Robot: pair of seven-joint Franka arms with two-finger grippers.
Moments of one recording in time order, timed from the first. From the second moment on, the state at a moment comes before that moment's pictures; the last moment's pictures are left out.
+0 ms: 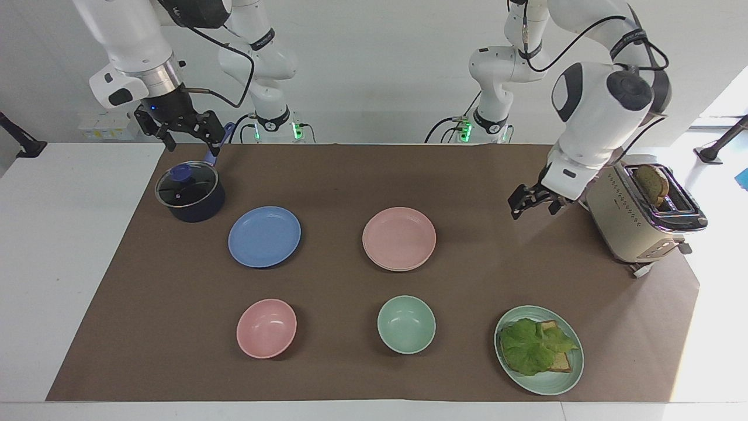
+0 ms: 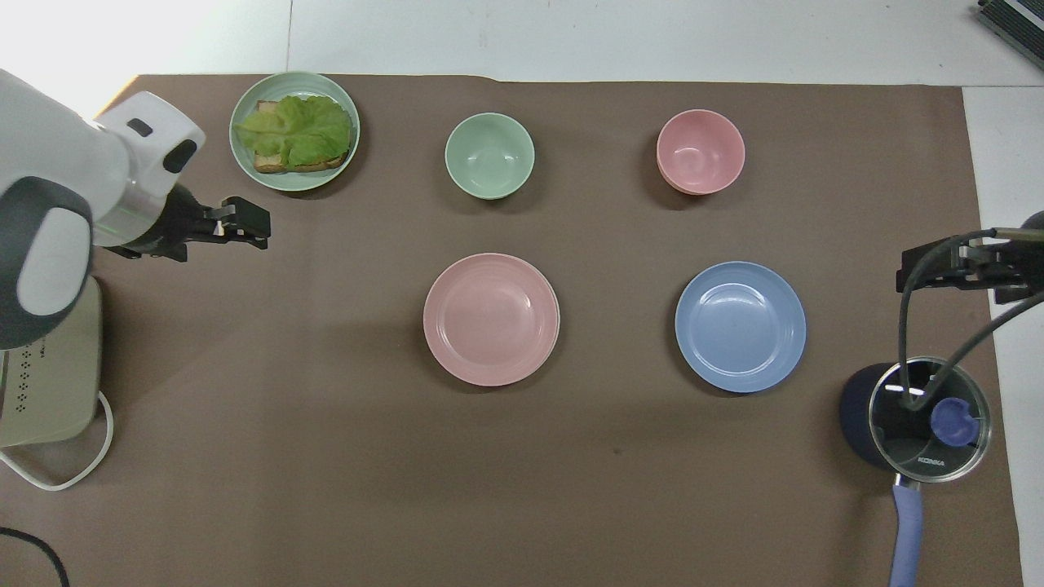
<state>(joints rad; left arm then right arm) -0.05 0.13 -0.11 -1.62 -0.03 1.75 -0.22 -0.12 -0.03 0.12 -1.58 -0.02 1.52 0.14</state>
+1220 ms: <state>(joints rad) 0.06 0.03 -0.11 -1.58 -0.03 1.67 0.00 -0.12 0.07 0.12 -1.83 -0.02 1.94 0.13</state>
